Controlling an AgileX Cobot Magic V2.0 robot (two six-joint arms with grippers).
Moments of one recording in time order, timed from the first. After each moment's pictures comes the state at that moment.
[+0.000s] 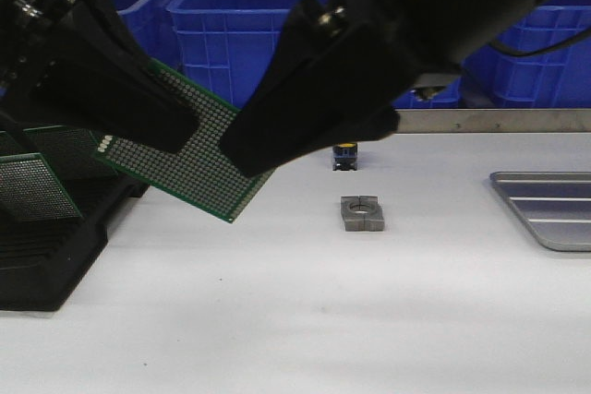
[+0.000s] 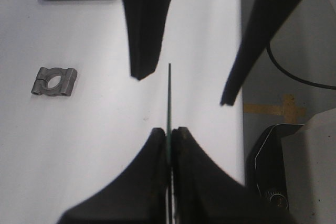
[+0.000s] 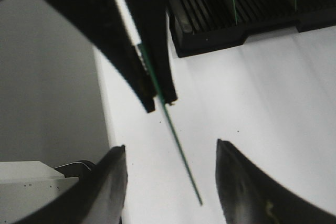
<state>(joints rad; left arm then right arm) -0.43 1.30 -0.81 -1.01 0.83 1.71 0.68 1.35 -0.84 0.91 0.46 -1.25</state>
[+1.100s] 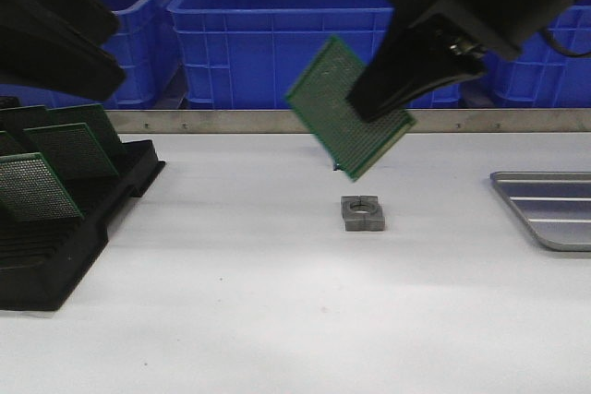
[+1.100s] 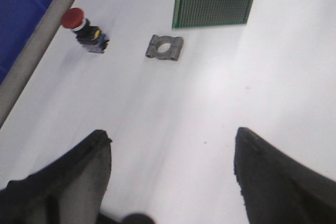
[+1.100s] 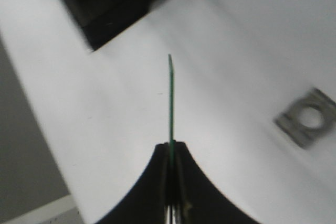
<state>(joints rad) -0.25 1.23 -0.82 -0.97 0.71 1.71 0.31 1.44 -0.92 0.92 0.64 -1.05</state>
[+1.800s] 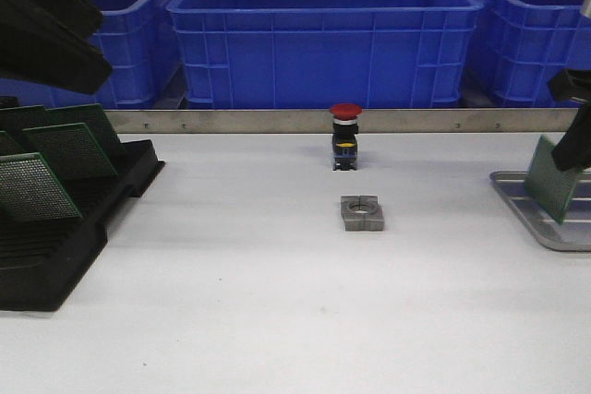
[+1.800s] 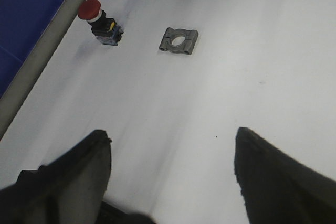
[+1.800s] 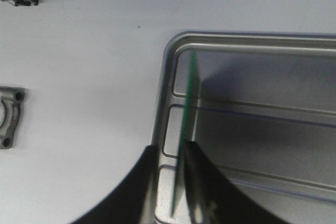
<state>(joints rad) -0.23 1.23 -0.82 -0.96 0.70 1.71 -0.17 1.71 -0.93 0.96 0.46 -0.97</state>
